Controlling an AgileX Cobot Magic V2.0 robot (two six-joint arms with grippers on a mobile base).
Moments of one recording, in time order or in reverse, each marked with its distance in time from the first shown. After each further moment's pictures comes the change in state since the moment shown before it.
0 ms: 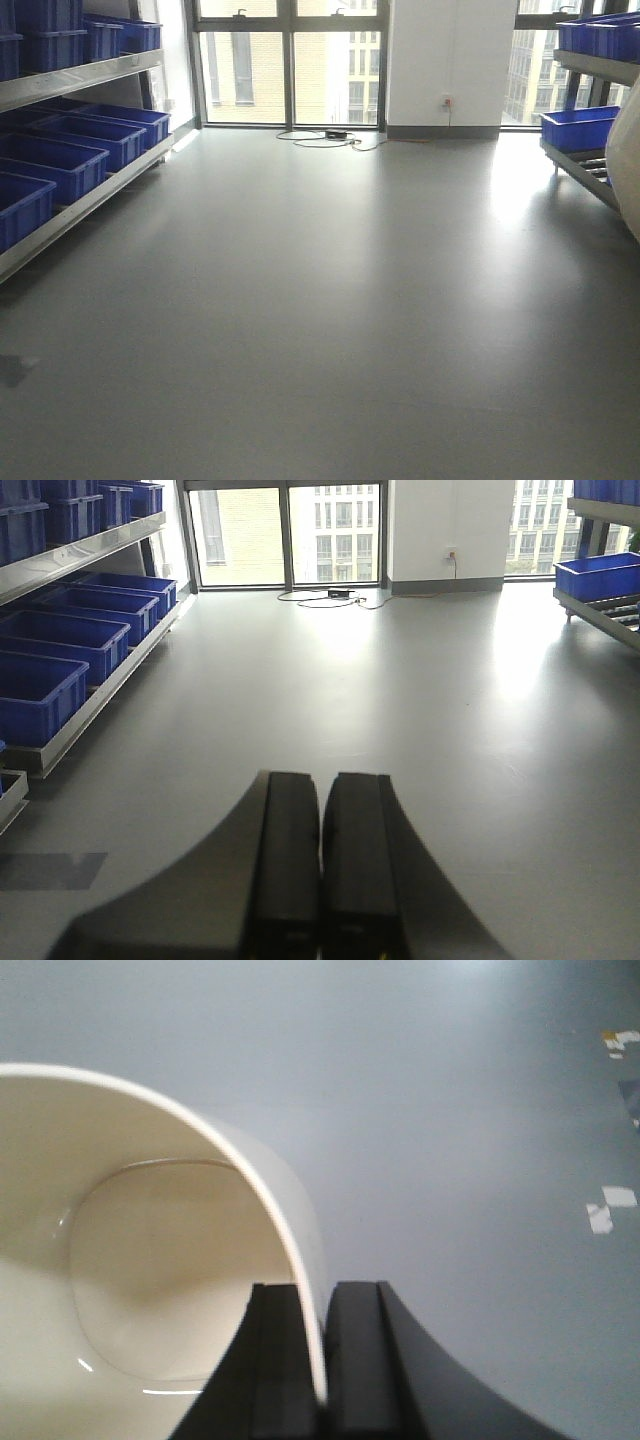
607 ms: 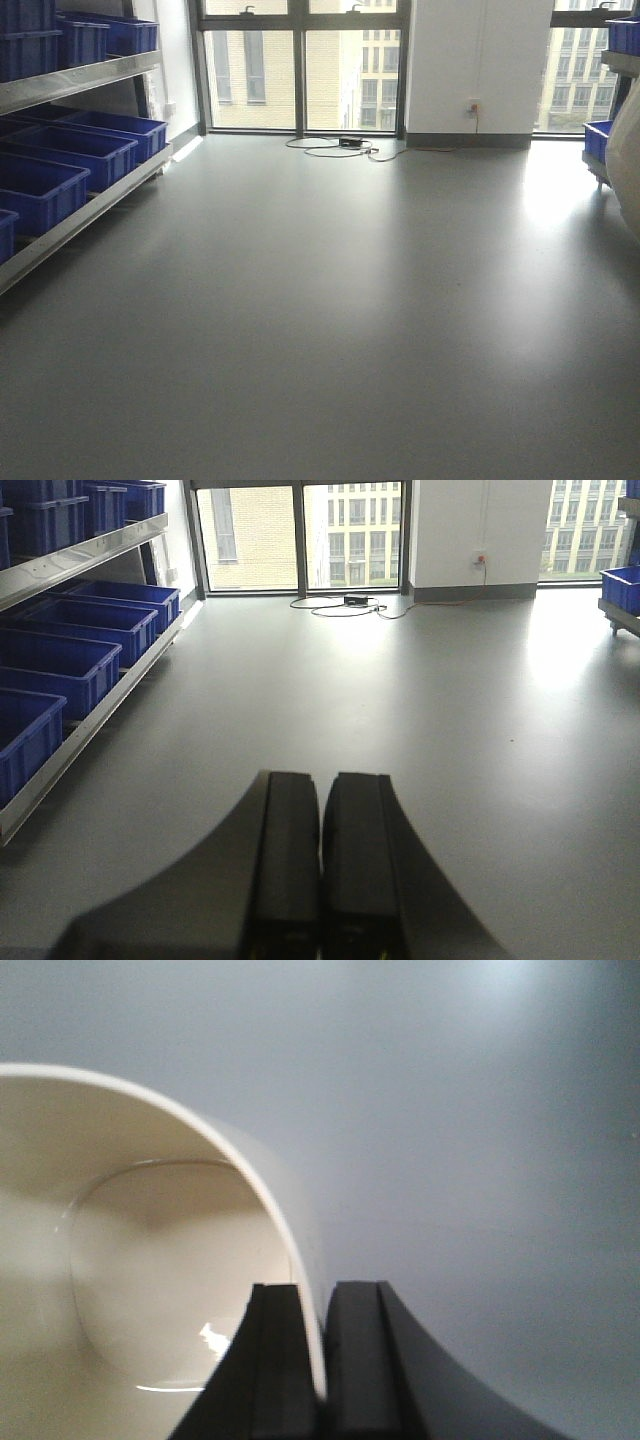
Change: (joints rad) left arm 0.000 0.000 0.000 0.000 0.000 0.000; right arm 0.000 0.000 0.000 0.000 0.001 0.000
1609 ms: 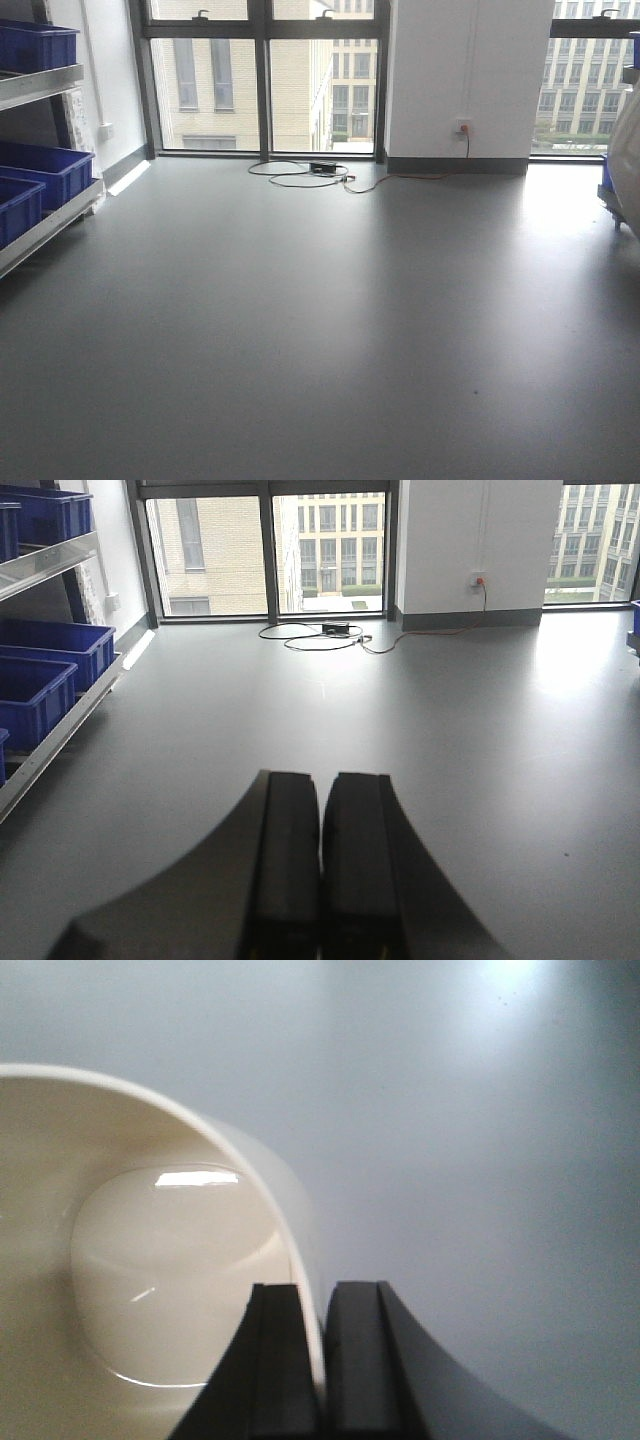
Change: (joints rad) left arm 0.000 0.000 0.000 0.000 0.000 0.000; right arm 0.000 0.000 0.000 0.000 0.000 0.000
